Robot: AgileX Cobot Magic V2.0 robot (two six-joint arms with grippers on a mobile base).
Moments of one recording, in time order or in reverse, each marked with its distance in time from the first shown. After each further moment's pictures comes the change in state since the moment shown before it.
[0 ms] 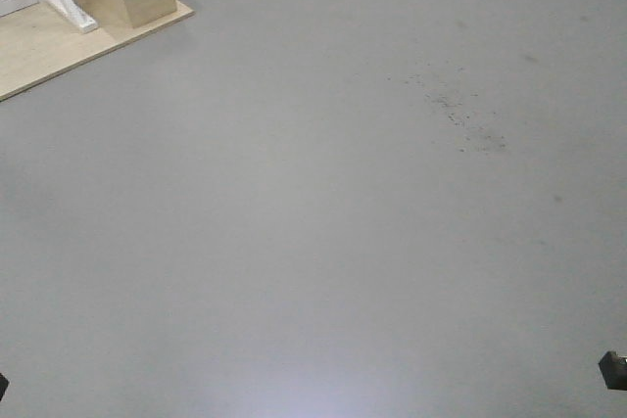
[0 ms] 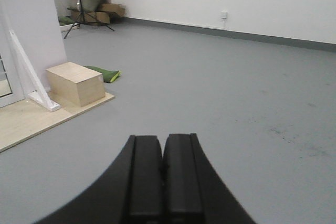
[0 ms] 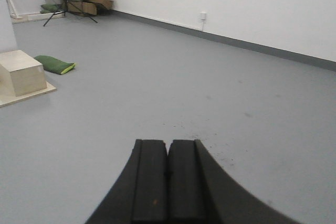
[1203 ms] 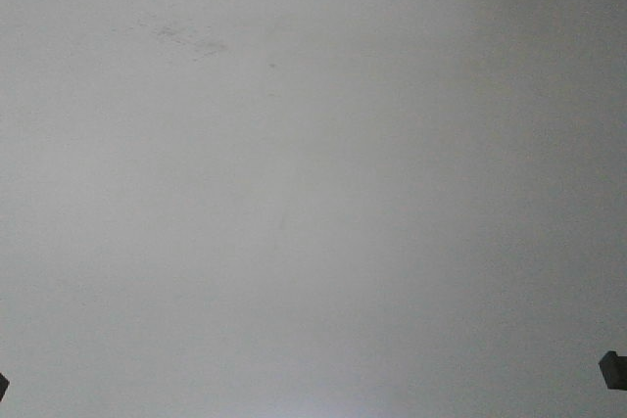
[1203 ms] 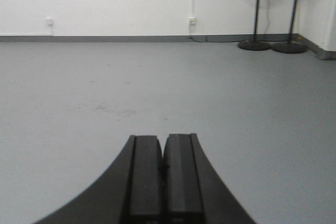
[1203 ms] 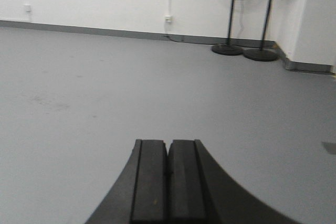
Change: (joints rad) left arm 0.000 0.000 0.000 0.000 0.000 0.000; right arm 0.000 0.000 0.000 0.000 0.000 0.000
